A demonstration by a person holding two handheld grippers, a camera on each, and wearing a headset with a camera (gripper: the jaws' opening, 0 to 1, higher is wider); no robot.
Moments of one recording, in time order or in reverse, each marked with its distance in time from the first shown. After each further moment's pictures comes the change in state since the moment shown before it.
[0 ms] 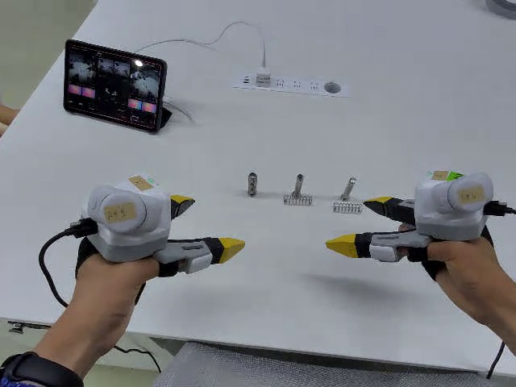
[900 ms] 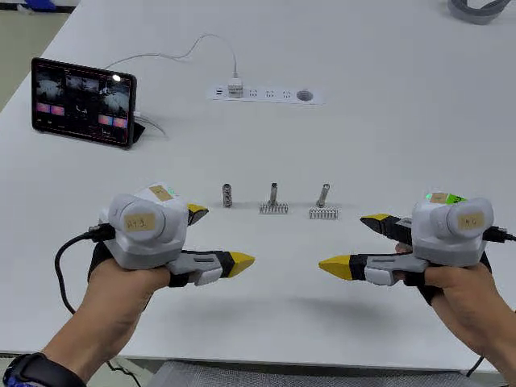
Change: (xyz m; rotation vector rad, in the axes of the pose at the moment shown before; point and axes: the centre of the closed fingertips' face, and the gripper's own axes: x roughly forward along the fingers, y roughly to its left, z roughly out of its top) left arm 0.047 -0.043 0.012 0.127 0.044 -0.119; right arm -0.029 -0.009 -0.018 0.045 -0.046 -0.050
